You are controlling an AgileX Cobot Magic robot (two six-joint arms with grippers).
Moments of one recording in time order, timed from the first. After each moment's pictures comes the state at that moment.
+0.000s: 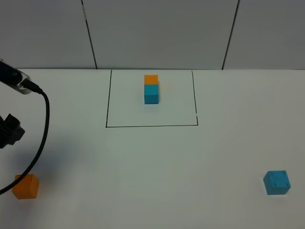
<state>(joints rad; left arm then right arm) -0.01 1.37 -1.02 -0.09 0.73 0.58 0.03 0.04 -0.50 -0.09 1.07 0.15</state>
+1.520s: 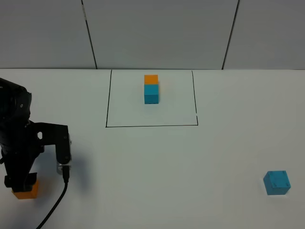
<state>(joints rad) -0.19 1.81 -1.06 0.18 0.85 1.04 0.03 0.04 -0.50 -0.09 1.07 0.15</state>
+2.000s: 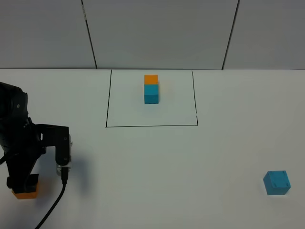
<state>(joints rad) -0.16 1.81 -1.04 0.10 0.81 1.15 0.03 0.04 -0.50 -0.09 1.07 0.15</state>
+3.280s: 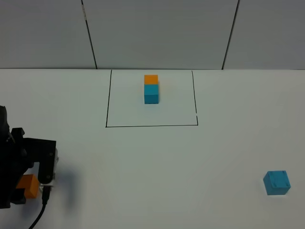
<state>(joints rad) -0.09 1.72 -0.88 0.05 0.68 1.32 0.03 0.04 -0.50 -0.09 1.07 0.15</state>
